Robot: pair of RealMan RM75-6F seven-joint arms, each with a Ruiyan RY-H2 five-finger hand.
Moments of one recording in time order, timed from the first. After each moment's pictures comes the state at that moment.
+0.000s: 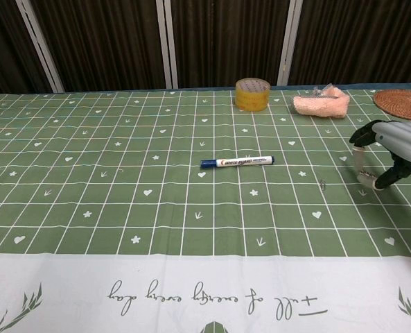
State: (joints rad) left arm -0.11 -1.05 0.08 -1.65 1.61 1.40 -0.18; right arm 0.52 -1.65 0.22 -1.25 -1.12 1.07 -0.35
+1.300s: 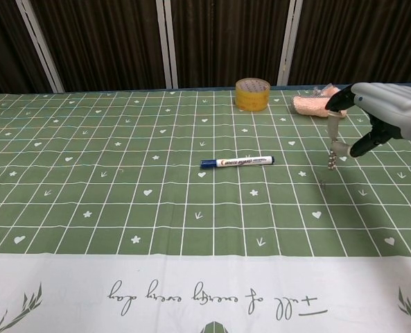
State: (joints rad) left arm -0.11 -1.05 0.07 -1.63 1.60 1.40 -0.18; right arm 0.57 -1.58 0.26 -1.51 -1.06 1.17 -0.48
